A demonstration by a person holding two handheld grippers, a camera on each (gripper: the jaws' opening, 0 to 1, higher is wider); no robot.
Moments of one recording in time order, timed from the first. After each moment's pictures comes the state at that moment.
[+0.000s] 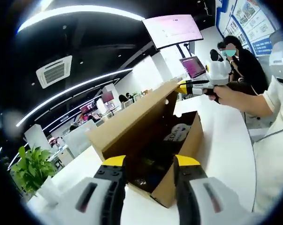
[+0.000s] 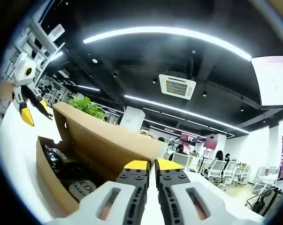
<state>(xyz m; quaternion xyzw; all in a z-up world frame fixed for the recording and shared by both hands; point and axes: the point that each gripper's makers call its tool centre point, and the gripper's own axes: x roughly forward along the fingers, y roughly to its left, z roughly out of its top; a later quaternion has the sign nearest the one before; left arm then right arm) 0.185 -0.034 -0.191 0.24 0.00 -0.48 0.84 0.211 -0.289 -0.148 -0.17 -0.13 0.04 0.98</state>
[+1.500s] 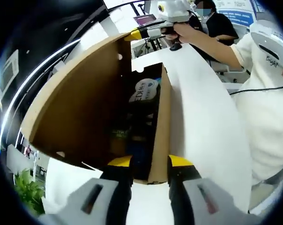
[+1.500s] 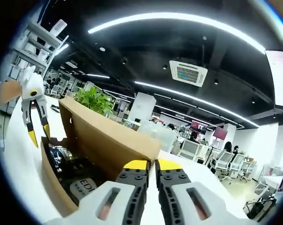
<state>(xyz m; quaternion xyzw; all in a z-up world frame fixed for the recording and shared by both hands) 0.195 -0.032 -0.265 0.43 0.20 -0.57 0.67 0.232 -0.290 -0.132 -0.19 -0.05 0.08 0.98</state>
